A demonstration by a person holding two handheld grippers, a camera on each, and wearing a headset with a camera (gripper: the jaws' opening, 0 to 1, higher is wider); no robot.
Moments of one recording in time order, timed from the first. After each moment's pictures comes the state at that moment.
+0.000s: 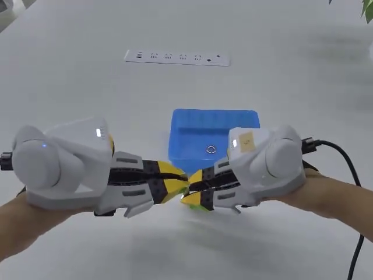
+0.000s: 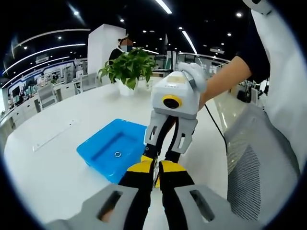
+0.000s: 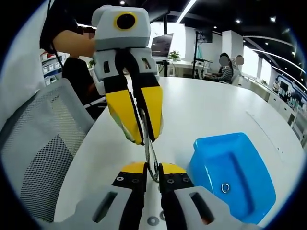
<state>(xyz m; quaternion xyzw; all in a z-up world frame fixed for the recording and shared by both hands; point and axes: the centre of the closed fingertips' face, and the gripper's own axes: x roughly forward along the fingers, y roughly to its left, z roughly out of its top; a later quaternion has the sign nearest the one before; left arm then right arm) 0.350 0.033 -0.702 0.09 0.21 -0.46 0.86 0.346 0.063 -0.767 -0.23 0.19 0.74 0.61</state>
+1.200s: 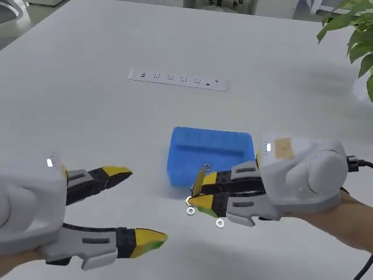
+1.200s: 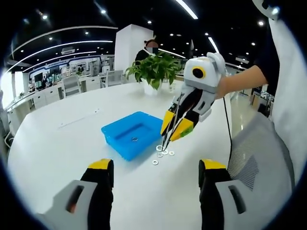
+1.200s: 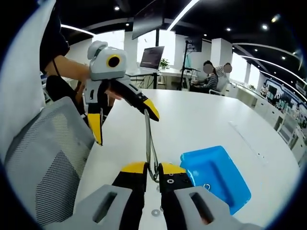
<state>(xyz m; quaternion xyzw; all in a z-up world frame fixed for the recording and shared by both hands) 0.315 0.091 -0.699 0.05 0.22 -0.35 0.91 0.348 0.044 -0.702 -0.21 0.15 0.70 0.66</state>
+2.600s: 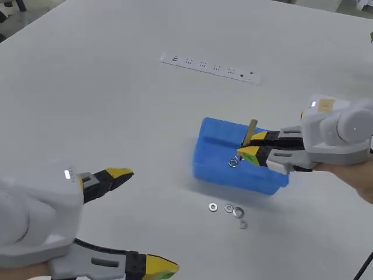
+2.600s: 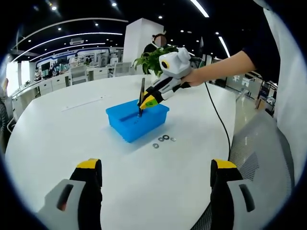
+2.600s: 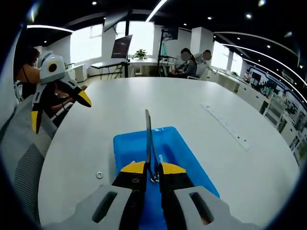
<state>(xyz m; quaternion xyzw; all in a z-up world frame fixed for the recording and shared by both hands) 0.296 0.099 -0.725 0.03 0.25 -0.31 0.91 0.465 0.039 -0.746 -0.23 0.20 0.63 0.71</state>
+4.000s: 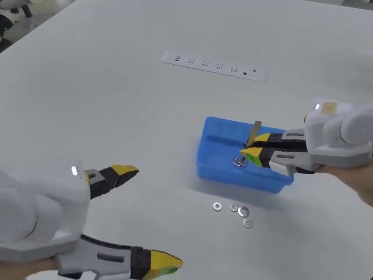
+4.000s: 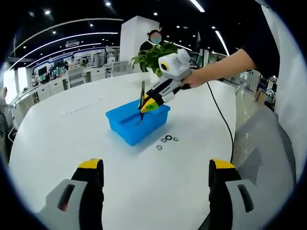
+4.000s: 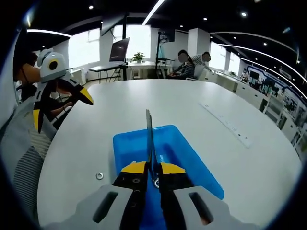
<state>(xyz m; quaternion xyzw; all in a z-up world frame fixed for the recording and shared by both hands) 0.312 0.107 -0.719 0.07 0.26 -0.33 0.91 0.459 0.041 -0.742 -0.21 0.19 0.63 0.72</state>
